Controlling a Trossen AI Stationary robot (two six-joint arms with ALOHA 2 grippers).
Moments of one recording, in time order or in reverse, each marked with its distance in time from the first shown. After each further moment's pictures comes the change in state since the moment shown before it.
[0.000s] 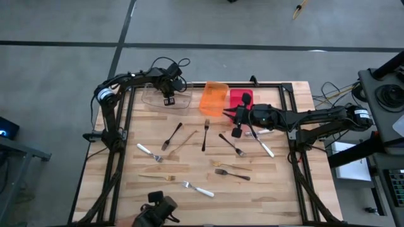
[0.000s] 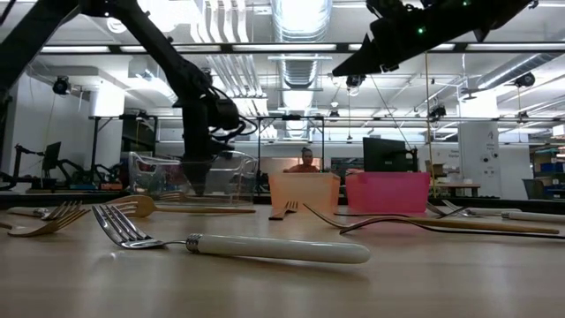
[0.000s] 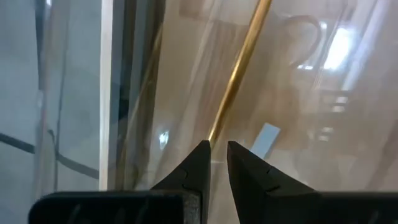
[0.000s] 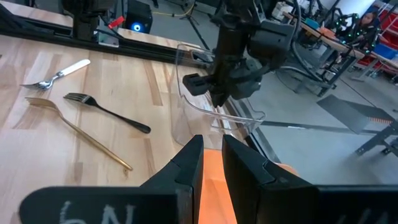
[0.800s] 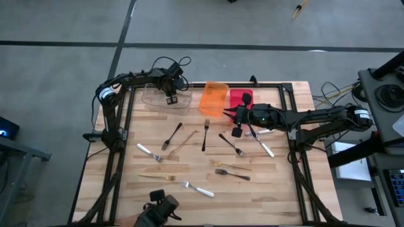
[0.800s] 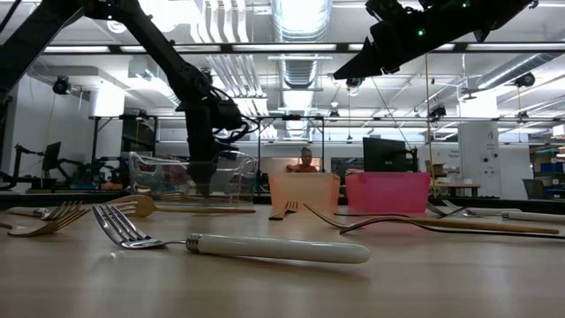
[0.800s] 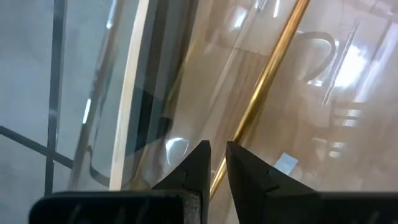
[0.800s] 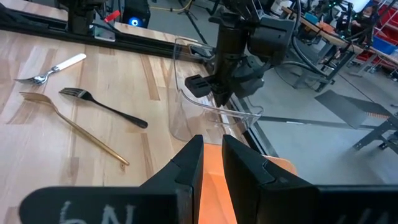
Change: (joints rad) left arm 0.001 0.035 0.004 0.078 -0.006 -0.050; right arm -0.006 0.000 0.000 -0.018 0.000 0.003
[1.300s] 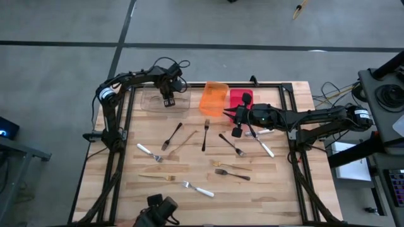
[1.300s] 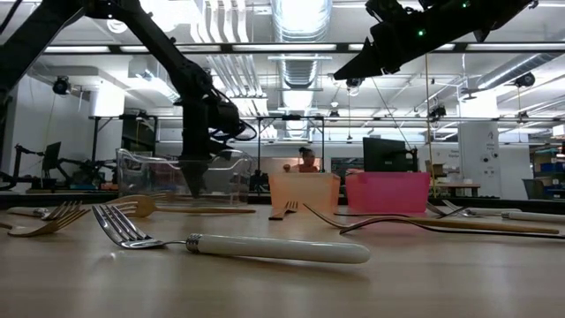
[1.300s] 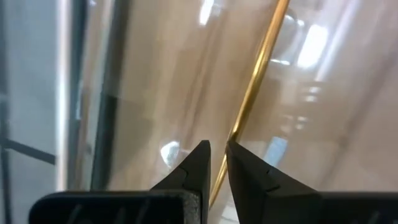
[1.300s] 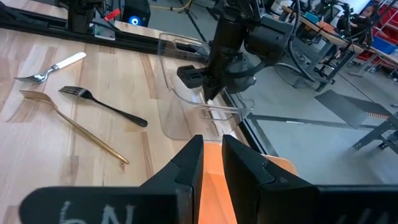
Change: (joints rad) left arm -0.002 -0.009 0.045 -0.216 0.070 -0.035; right arm 0.000 0.000 0.000 -0.003 0.000 -0.002
